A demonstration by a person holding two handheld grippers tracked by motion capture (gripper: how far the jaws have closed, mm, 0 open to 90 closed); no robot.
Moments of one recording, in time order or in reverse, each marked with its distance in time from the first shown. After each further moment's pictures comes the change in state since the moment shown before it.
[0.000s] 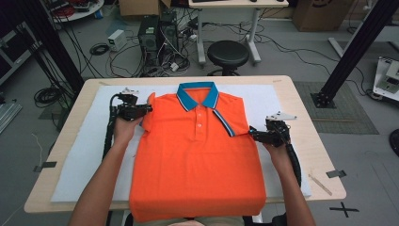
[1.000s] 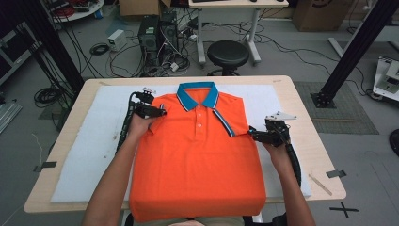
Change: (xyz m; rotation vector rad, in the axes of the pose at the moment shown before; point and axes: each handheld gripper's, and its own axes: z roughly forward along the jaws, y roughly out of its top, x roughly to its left) left arm -0.013 0.006 0.056 0.211 0.008 0.002; right arm 0.001 0.001 -0.001 0.000 0.007 -0.009
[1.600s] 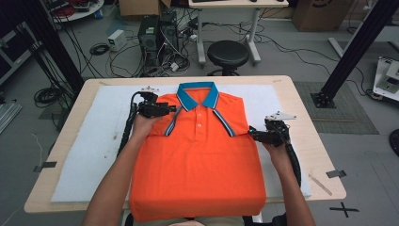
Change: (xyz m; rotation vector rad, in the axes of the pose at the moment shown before) left arm -0.021 0.005 -0.015 -0.229 -0.152 0.053; right arm 0.000 0.000 0.000 0.004 -0.002 0.002
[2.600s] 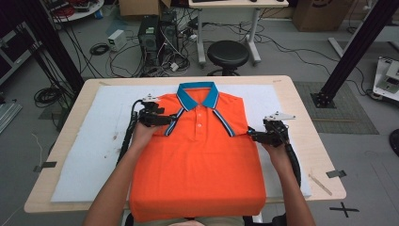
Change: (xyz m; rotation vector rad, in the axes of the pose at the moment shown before) left arm -0.006 -0.029 -0.001 -0.031 -0.029 0.007; right arm 0.002 0.000 0.001 0.002 0.032 -0.007
